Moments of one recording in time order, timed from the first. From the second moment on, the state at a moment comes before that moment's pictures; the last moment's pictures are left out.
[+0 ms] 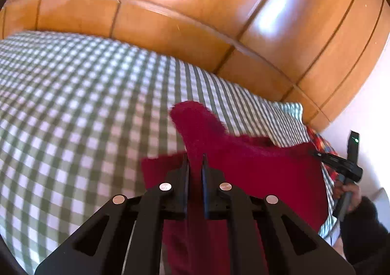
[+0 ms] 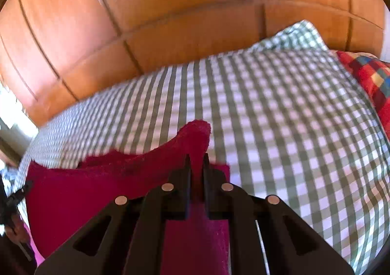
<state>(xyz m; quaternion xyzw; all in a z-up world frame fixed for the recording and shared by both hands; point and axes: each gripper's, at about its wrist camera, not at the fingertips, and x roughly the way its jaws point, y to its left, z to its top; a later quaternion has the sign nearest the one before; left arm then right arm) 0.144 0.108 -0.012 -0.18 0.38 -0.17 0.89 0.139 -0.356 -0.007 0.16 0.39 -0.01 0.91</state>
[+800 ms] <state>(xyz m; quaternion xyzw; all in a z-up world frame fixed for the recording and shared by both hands) 0.095 0.037 -0.010 -0.02 0.39 -0.04 0.92 0.096 -0.276 -0.012 0.07 0.39 0.01 0.92</state>
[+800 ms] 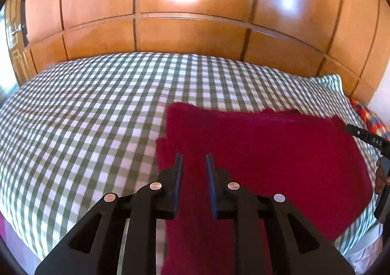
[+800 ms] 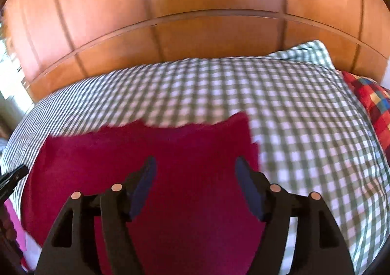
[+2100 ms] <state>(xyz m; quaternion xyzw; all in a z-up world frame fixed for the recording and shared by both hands) 0.008 0.072 -0.046 -0.06 0.43 -0.09 0.90 -0.018 -0.321 -0.033 0.13 0.42 -0.04 0.90</state>
